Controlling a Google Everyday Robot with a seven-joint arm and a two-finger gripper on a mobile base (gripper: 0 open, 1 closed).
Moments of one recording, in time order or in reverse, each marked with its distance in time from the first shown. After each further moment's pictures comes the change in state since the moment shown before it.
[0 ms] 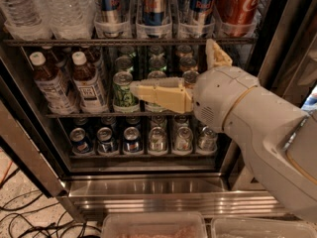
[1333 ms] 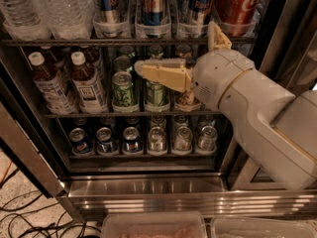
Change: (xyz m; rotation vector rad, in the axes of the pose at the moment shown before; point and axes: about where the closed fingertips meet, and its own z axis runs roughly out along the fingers) arm -0.011 -0.034 0.027 0.045 -0.082 -0.042
